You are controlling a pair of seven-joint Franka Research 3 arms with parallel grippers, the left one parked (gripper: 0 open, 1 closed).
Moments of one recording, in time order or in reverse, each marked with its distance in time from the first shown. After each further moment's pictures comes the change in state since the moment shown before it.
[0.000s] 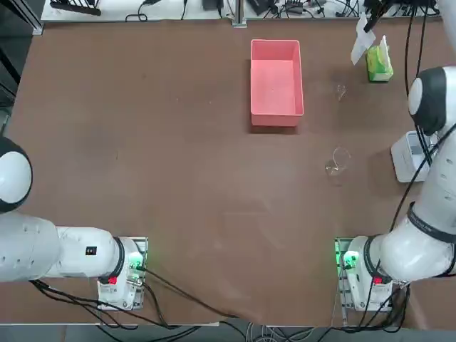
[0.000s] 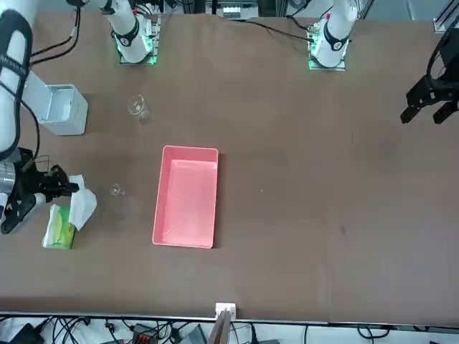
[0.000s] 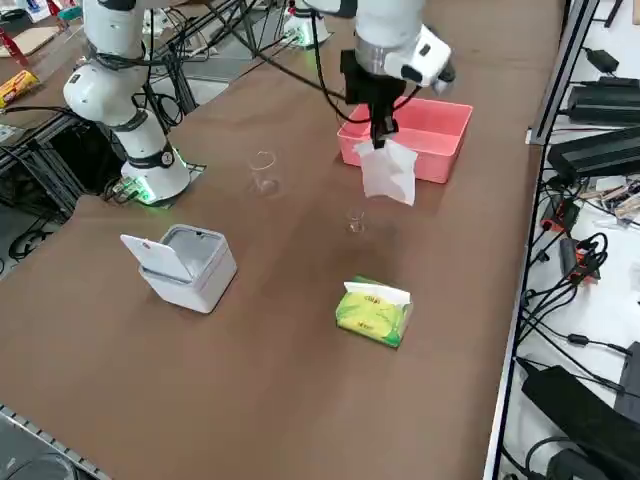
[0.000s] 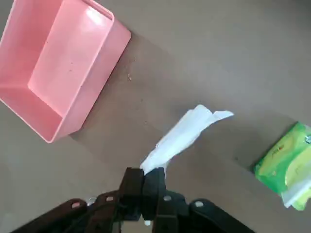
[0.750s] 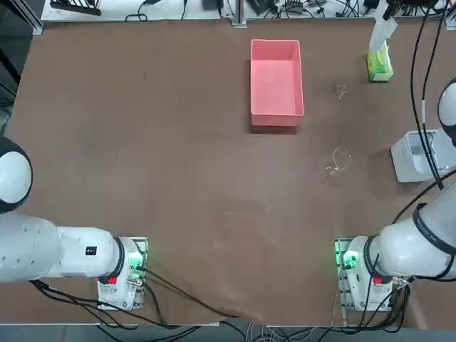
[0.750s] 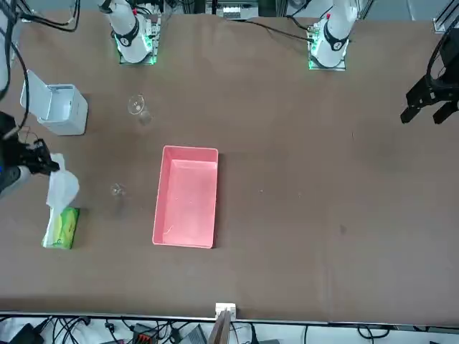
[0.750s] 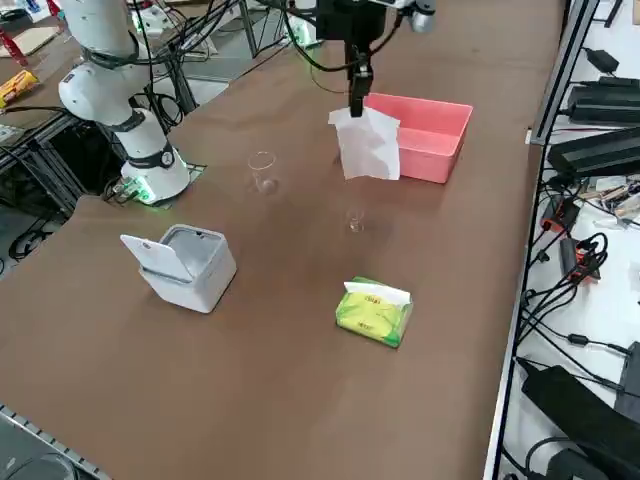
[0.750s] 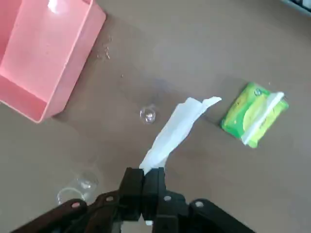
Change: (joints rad) arm -0.175 -0.212 0.309 -0.104 -0.337 -0.015 0.184
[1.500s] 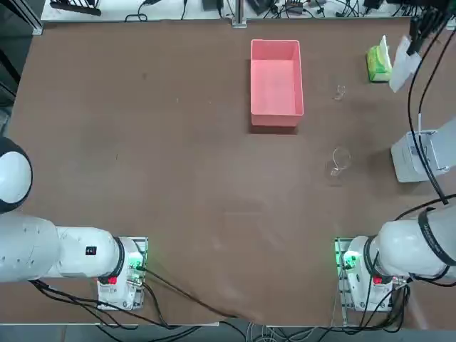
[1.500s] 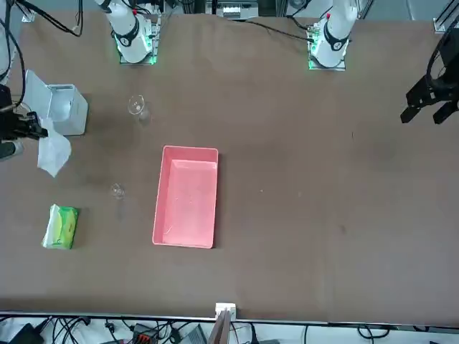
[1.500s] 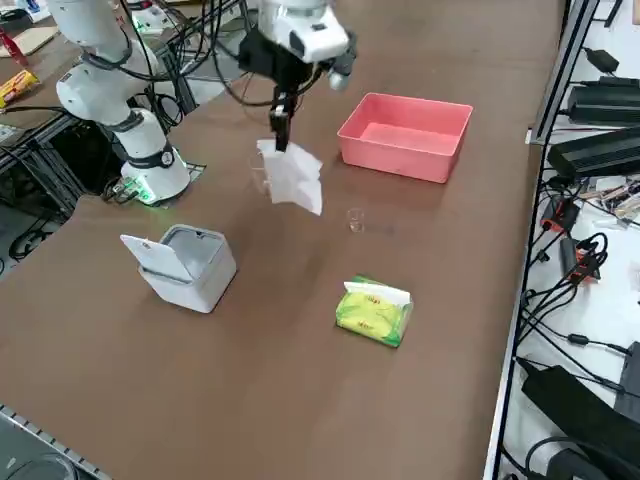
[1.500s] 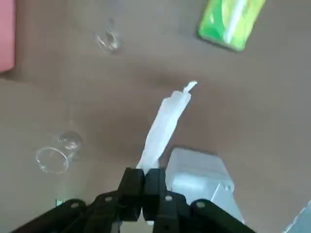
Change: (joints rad) arm -0.128 -0.201 0.003 -0.387 -0.127 0.045 0.118
